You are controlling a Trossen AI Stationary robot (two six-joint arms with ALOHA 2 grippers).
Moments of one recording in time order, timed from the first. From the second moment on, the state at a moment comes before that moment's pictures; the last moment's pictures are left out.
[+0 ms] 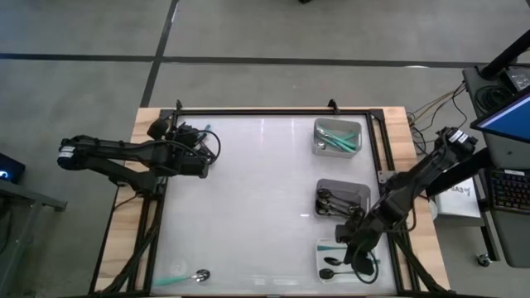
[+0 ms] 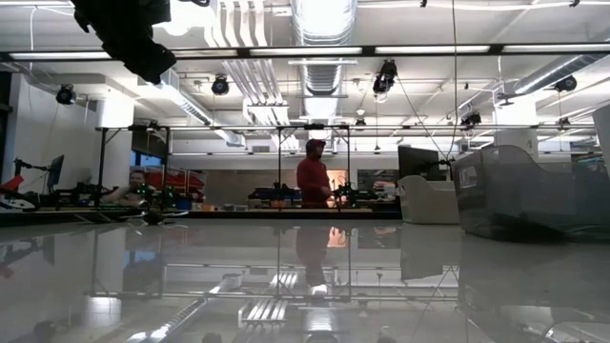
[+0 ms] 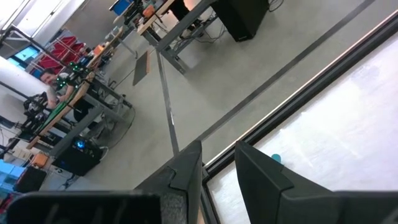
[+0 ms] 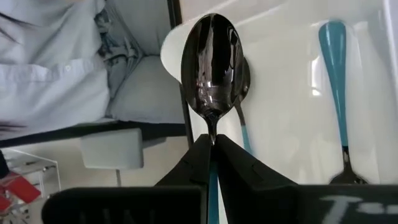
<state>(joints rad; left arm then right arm) -0.05 1.14 0.99 -1.34 -1.24 -0.82 0.74 1.27 0.78 -0.34 -0.22 1.07</state>
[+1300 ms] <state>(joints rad) -0.06 1.15 0.99 -1.33 -0.52 -0.64 0.59 1.25 0.78 -0.34 -0.20 0.88</state>
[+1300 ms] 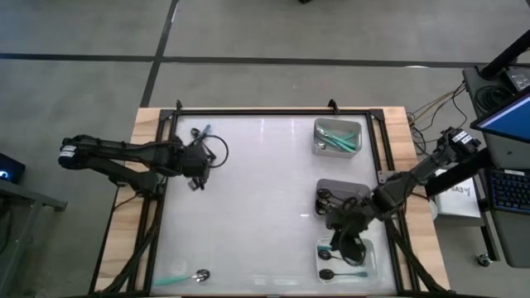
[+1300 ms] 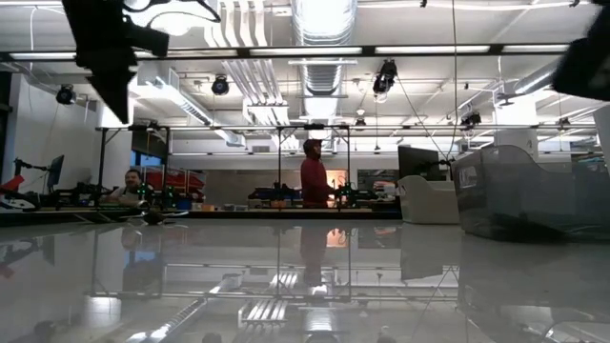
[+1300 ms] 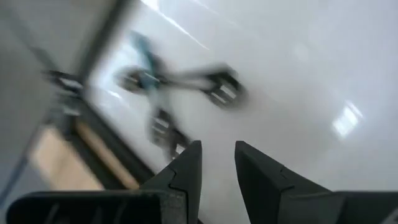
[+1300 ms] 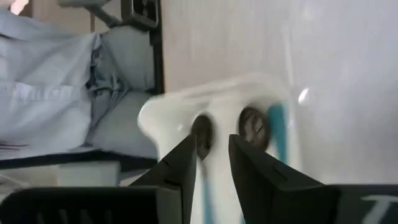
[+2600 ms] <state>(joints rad) -0.97 1.61 1.08 -0.86 0.10 -0.96 0.36 1.22 0.78 -0.34 -0.13 0.36</state>
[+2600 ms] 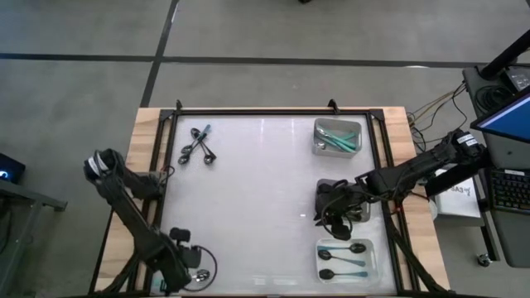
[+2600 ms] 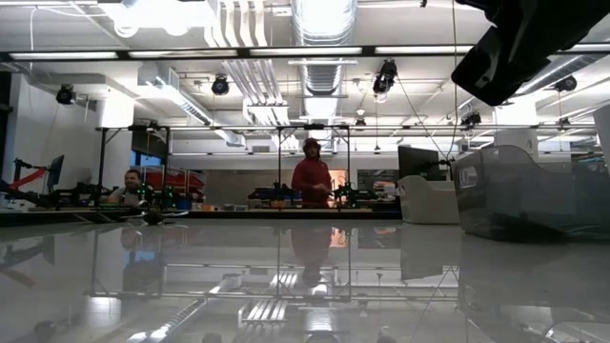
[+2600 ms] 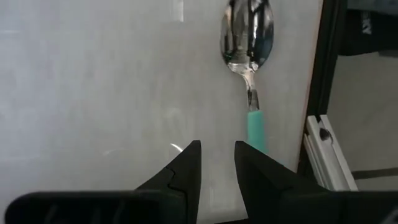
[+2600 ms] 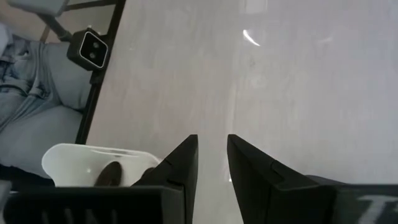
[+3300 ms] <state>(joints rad) -1.00 1.83 1.16 -0.73 0.25 -0.95 0.35 1.22 0.78 -0.36 -0.13 0.30</state>
